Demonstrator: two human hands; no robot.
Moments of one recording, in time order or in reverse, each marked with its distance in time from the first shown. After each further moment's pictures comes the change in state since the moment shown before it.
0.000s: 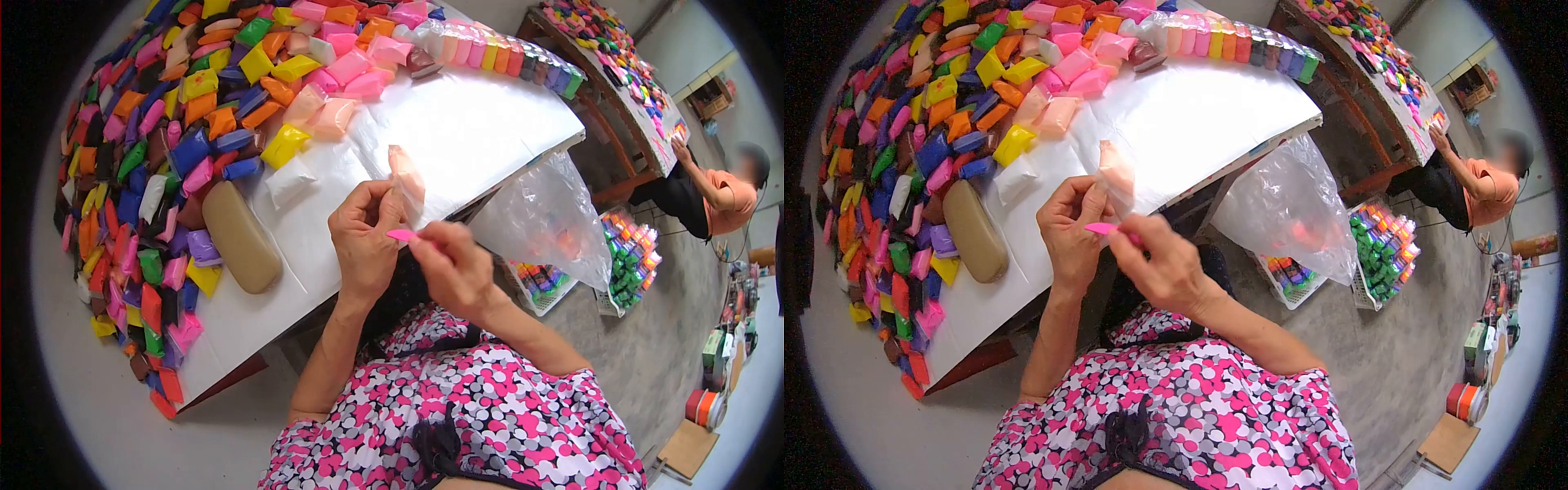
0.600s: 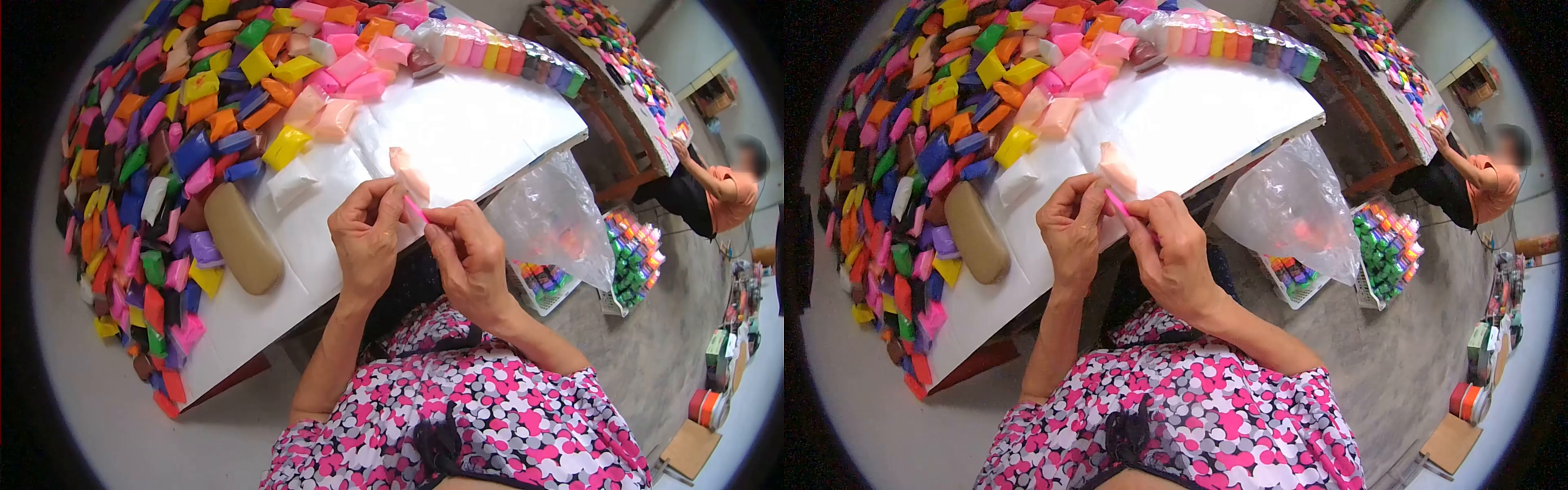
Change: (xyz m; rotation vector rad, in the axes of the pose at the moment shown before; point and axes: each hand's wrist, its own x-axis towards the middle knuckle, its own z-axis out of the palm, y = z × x) left_hand 0.002 0.000 -0.002 0.056 0.003 0.016; right_hand 0.025 -0.013 -0.011 0.303 -0.049 0.639
